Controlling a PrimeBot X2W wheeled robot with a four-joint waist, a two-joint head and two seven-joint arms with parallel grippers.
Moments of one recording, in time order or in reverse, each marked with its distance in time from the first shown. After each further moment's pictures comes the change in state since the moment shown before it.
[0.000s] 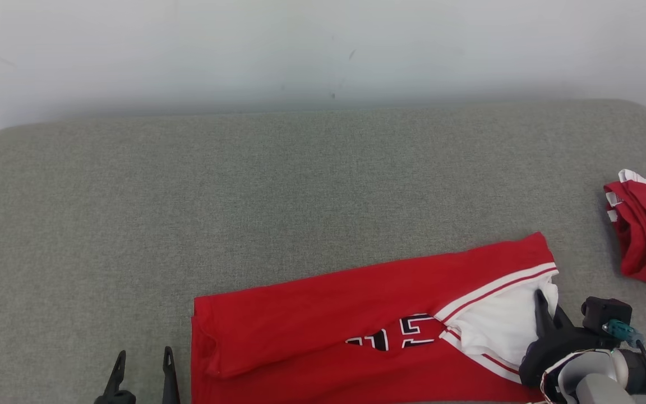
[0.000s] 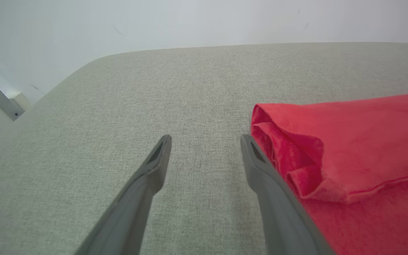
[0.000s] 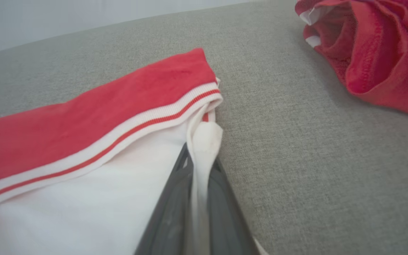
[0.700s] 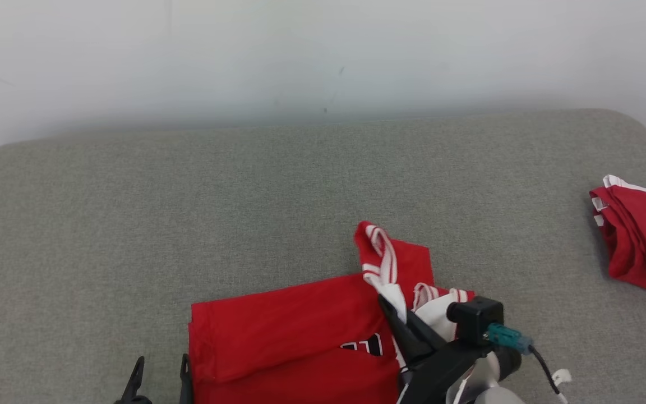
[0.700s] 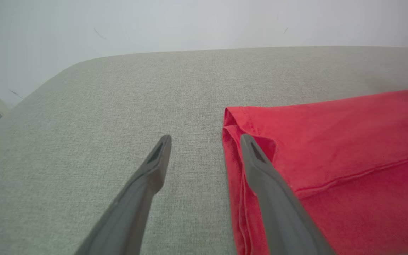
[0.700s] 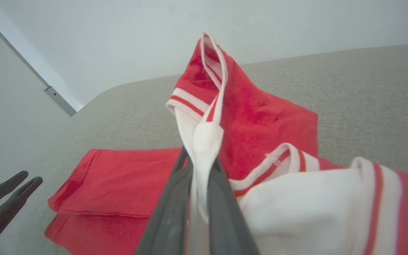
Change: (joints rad) left arm 0.015 -0.001 -0.045 0.007 -0.017 0.000 0.000; right arm 0.158 0.083 0.456 -0.583 0.222 -0.001 0.211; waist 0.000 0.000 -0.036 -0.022
